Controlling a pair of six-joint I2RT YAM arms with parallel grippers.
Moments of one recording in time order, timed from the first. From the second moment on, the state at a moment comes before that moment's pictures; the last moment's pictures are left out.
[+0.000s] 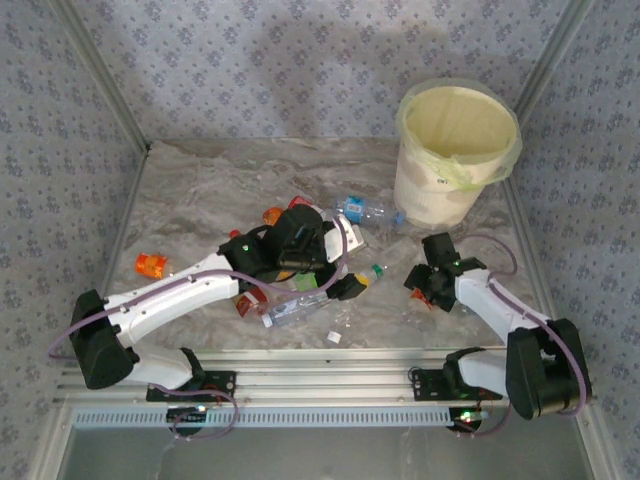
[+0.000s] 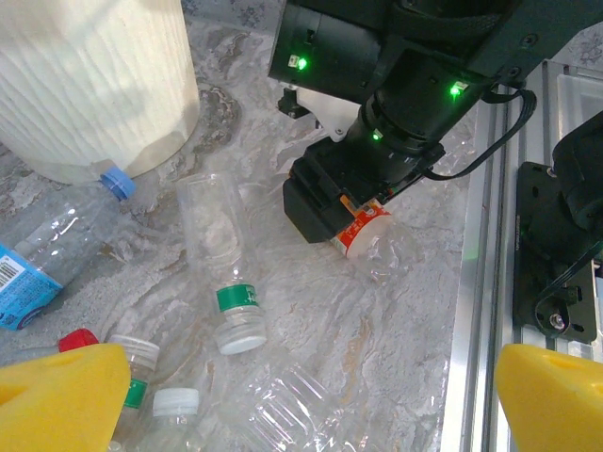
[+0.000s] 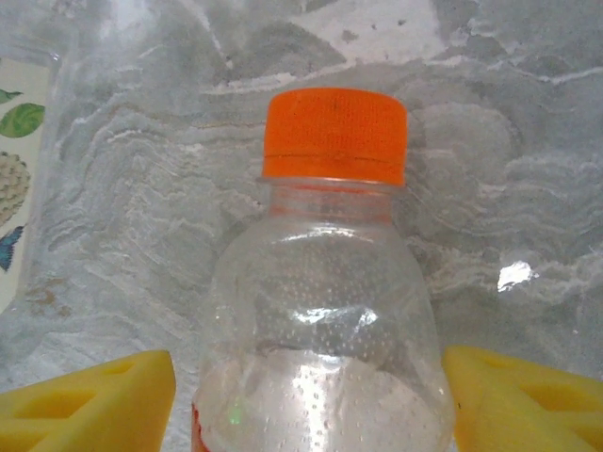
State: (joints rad) left arm -1.01 1.36 1.20 -0.41 0.25 0.12; right arm 0.24 1.21 0.59 -0.65 0.06 0.76
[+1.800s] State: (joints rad) left arm -1.01 1.06 0.99 -0.09 0.05 0.01; right arm 0.34 1.22 1.50 -0.58 0.42 0.18
